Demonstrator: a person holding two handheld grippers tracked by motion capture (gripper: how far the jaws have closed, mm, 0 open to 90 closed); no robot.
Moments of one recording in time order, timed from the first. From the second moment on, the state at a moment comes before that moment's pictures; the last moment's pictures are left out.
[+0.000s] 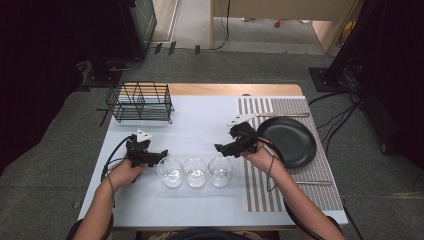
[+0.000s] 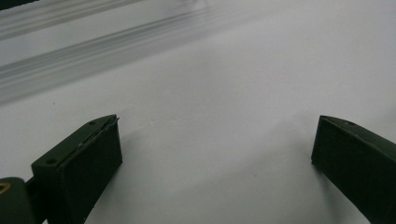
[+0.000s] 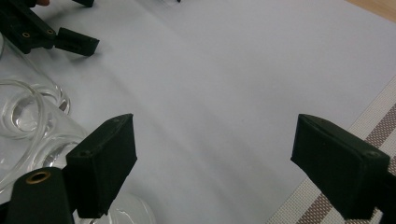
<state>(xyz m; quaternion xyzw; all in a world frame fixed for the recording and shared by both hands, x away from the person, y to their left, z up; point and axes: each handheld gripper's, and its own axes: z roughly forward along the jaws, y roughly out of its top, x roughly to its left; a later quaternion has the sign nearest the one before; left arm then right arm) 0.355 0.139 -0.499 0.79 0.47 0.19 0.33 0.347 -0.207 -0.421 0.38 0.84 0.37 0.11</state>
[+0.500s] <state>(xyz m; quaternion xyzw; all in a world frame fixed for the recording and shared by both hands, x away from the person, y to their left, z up) 0.355 0.139 -0.499 0.79 0.47 0.19 0.33 0.342 -0.204 -0.418 0.37 0.85 0.37 0.10</state>
